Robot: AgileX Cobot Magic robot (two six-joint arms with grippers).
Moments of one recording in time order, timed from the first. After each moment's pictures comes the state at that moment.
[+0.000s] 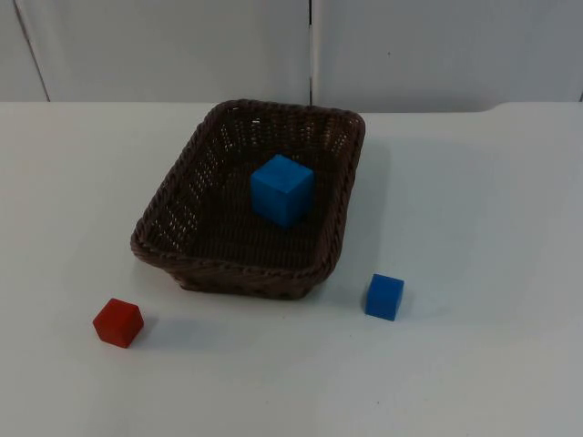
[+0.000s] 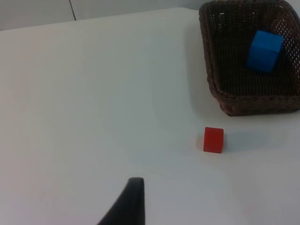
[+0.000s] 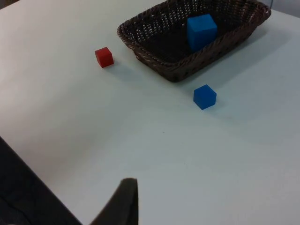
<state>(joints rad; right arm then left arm) 0.69 0.00 -0.51 0.06 1.09 -0.02 -0.08 0.00 -0.50 -0.08 1.09 0.10</state>
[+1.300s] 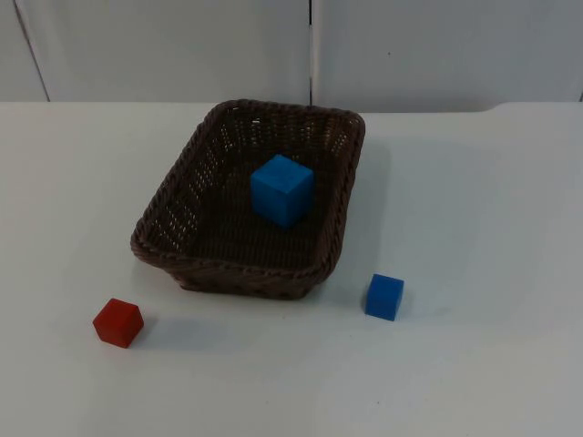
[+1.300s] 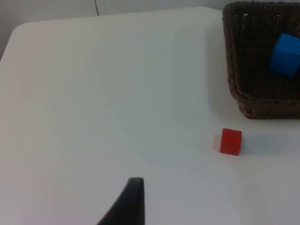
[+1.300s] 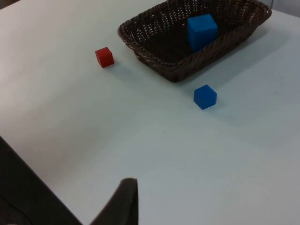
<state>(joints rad) 0.69 0.00 -0.51 0.06 1.09 -0.02 0.00 0.00 -0.50 -0.08 1.09 0.10</state>
